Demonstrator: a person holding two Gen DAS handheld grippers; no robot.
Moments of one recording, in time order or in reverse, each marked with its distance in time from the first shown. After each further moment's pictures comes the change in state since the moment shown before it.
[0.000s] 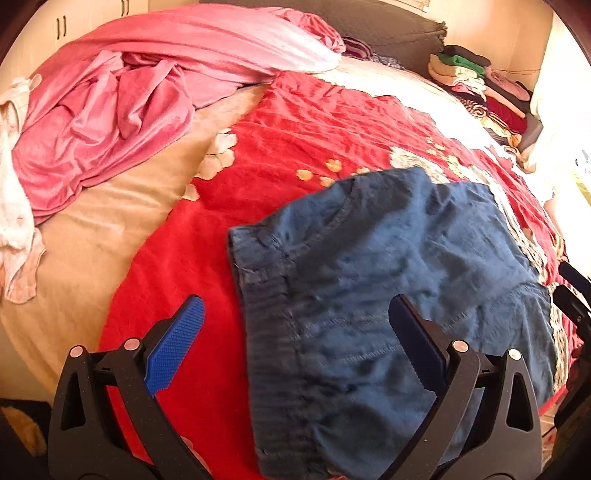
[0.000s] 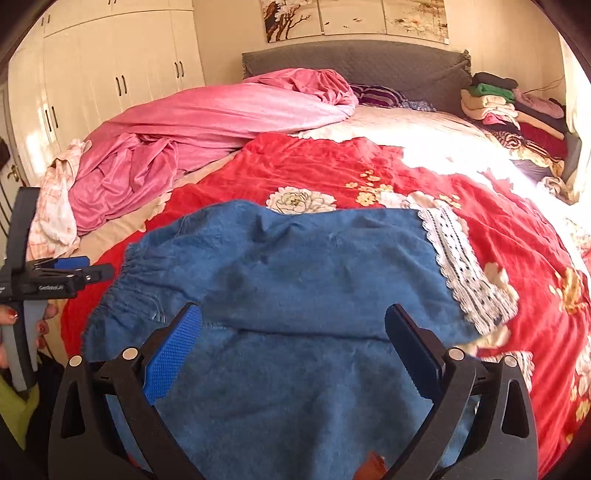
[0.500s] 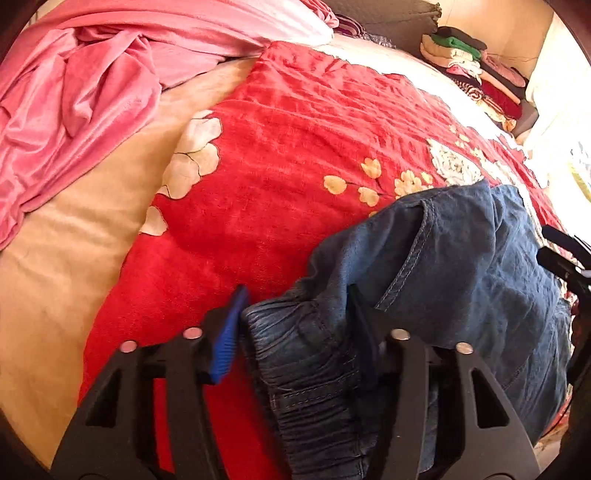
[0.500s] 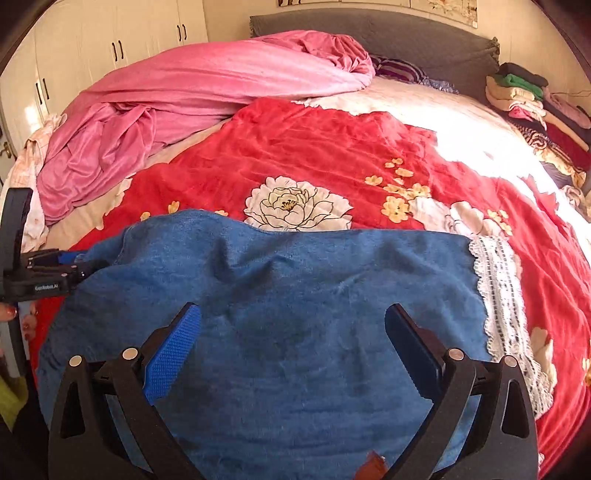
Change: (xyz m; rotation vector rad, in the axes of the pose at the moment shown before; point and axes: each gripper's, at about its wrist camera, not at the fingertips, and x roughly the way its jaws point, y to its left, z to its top) left arm 0.086 0.024 0.040 0.067 0.084 -0.051; right arm 0.122 -0.014 0.057 -0.047 0.159 0.002
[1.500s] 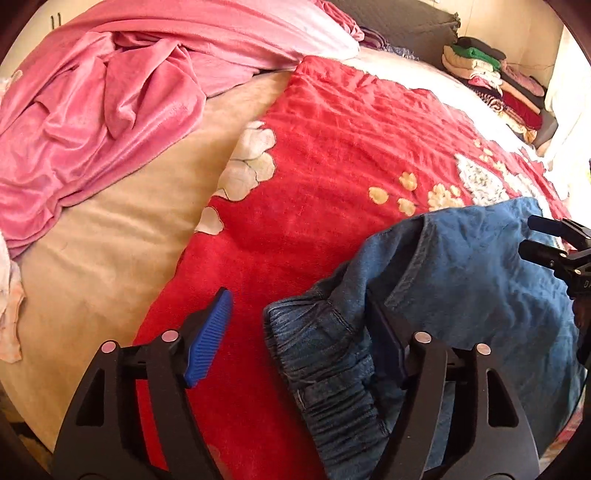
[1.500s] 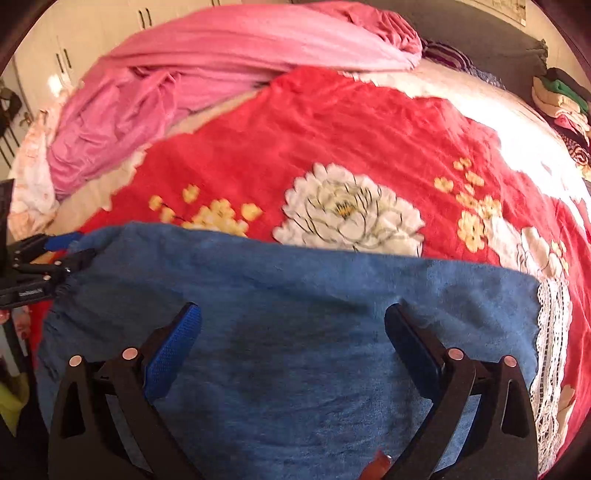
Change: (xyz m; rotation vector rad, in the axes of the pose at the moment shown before) left arm -0.028 0.024 -0.004 -0.043 -0.083 0.062; right arm 0.037 0.023 0.032 -0.116 0.079 0.125
